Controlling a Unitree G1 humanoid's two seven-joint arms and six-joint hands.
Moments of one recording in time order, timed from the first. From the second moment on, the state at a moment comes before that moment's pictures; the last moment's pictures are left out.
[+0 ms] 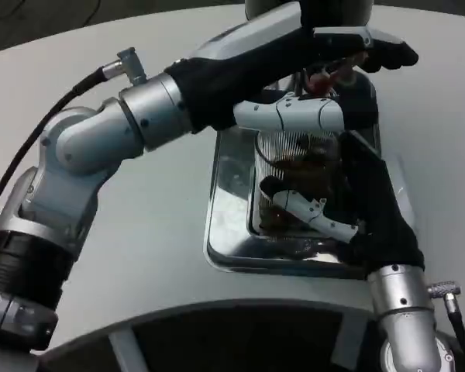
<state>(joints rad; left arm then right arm) -1.05 0.44 -0.18 0.50 0.09 -0.57 -0.66 -0.39 -0.04 0.08 0.21 -0.29 -0.25 -0.24</state>
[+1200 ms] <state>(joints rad) -0.97 0.41 0.01 0.21 -0.04 -0.52 -0.55 -0.31 -0.02 0.08 0.10 -0.33 -0.25 -0.29</state>
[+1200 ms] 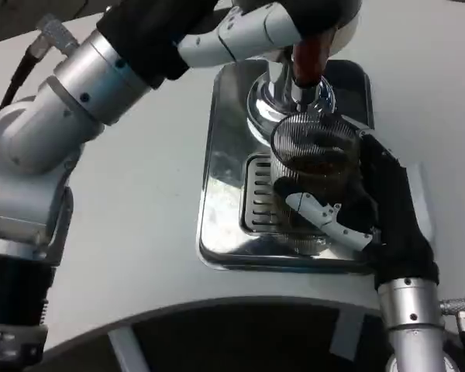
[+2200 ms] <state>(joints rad) -0.56 0.49 0.18 -0.17 -0.11 -0.30 -0.48 -0.23 -0.04 0.05 -0.01 -0.35 -0.22 -0.28</state>
